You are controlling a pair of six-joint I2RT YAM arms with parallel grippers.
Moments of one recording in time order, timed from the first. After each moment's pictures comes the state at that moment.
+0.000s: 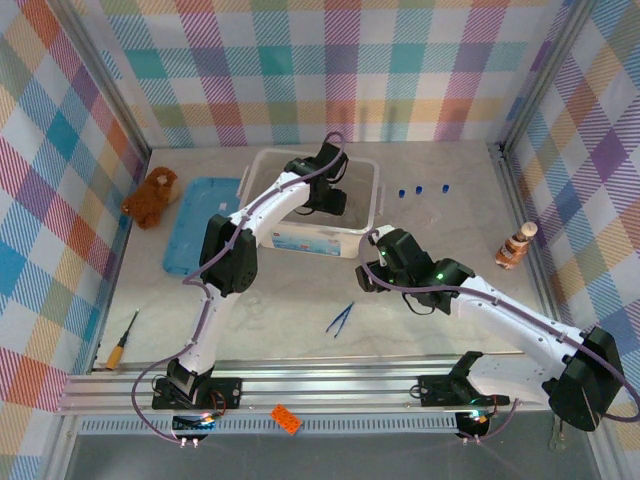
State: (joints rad) left arm -0.59 2.34 2.19 -0.95 -0.11 -0.27; right arm 0.78 1.12 0.85 -0.58 0.16 0.33
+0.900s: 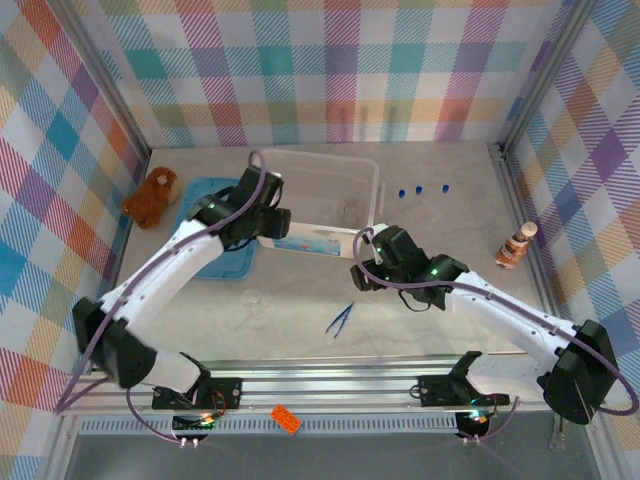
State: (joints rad) left arm -0.59 1.38 1.39 -0.92 -0.27 -0.29; right arm 0.78 1.17 0.87 -0.57 0.12 0.31
